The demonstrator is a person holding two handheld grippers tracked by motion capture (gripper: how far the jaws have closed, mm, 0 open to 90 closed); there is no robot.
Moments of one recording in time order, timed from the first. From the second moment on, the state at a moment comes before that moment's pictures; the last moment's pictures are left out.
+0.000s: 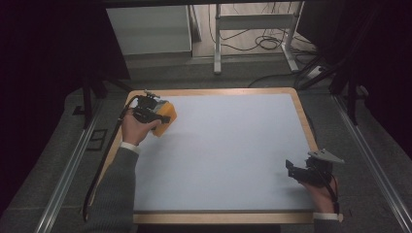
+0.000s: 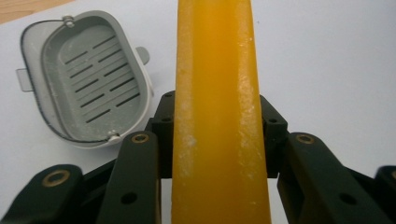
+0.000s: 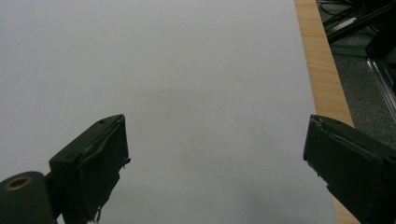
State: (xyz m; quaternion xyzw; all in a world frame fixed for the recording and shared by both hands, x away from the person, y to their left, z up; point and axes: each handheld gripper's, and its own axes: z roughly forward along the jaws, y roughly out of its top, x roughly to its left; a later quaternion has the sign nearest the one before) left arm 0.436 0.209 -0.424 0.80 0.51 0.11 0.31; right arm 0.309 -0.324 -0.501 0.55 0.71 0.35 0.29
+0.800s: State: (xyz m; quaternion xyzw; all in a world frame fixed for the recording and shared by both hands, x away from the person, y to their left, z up) left arm 0.459 0.218 -0.424 0.78 0.53 0.10 0.32; right arm 0.310 -0.326 -0.503 0.55 0.71 0.34 0.29
